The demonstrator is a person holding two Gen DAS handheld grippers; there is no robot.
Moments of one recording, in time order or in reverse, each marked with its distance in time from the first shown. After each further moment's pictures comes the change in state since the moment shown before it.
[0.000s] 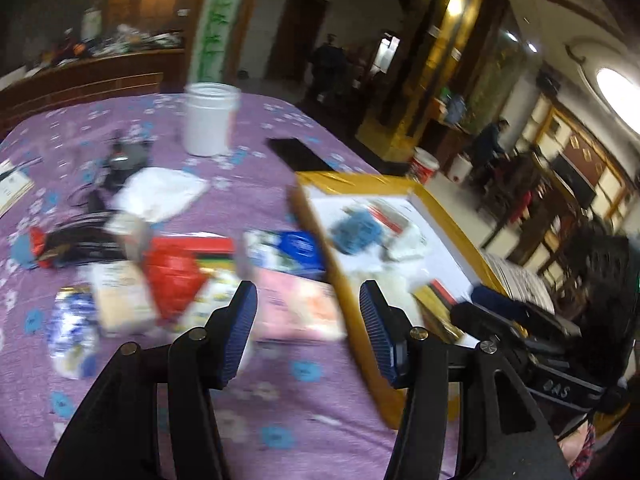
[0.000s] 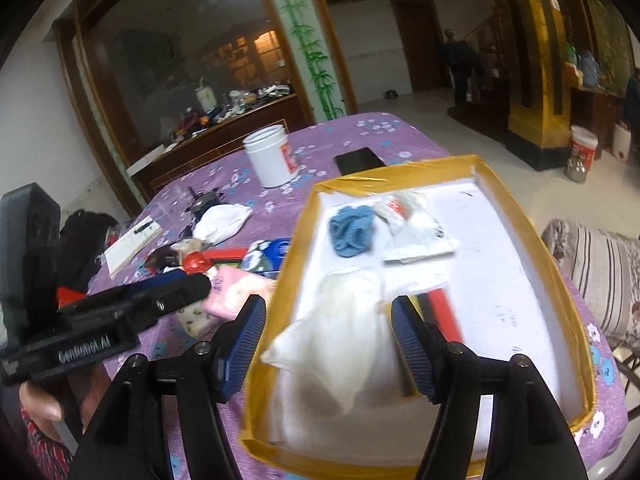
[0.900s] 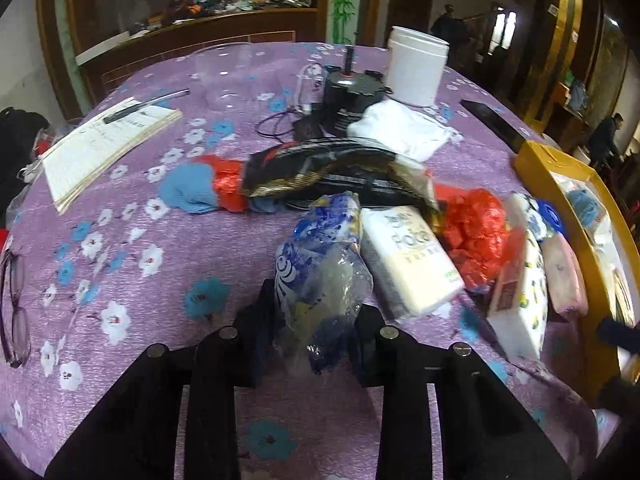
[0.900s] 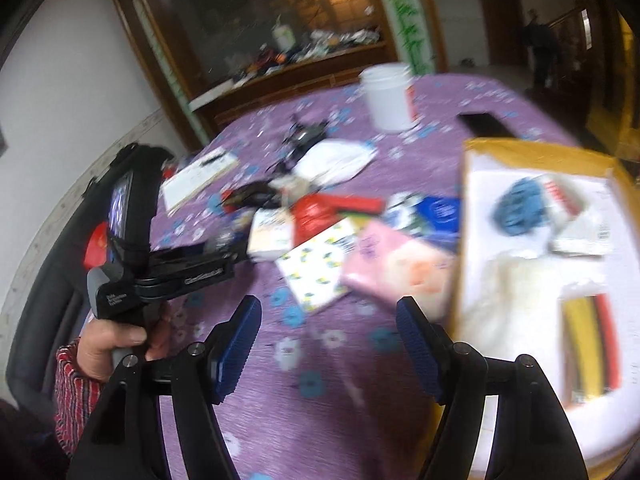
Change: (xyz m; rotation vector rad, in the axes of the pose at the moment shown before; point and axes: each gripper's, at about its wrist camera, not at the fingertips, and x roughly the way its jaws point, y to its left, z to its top) left arm 0.024 0.135 -0.028 -0.090 0.108 0.441; right arm 0.064 0.106 -0.009 -0.144 0.226 0.235
